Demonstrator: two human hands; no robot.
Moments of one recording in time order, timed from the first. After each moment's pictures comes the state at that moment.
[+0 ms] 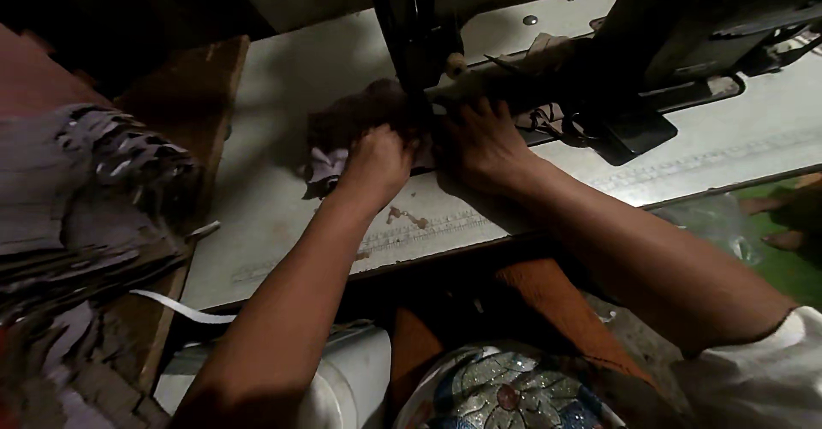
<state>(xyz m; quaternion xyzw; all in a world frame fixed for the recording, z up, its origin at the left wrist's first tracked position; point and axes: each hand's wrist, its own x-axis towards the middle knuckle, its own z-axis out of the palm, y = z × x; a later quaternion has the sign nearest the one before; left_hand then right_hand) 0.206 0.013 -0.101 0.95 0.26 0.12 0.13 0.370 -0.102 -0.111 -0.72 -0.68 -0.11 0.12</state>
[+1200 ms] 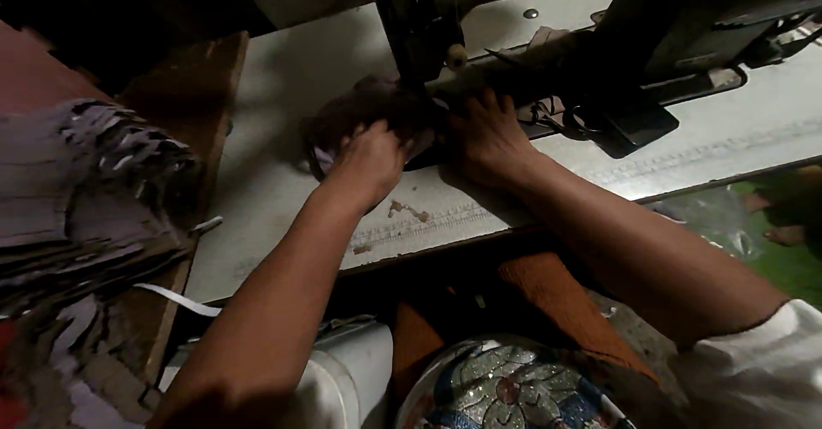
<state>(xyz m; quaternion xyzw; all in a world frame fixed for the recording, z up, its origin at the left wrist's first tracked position) 0.193 0.016 -0.096 0.96 0.26 0.05 0.08 0.370 -0.103 -0.114 -0.74 -0.66 -0.11 0.13</state>
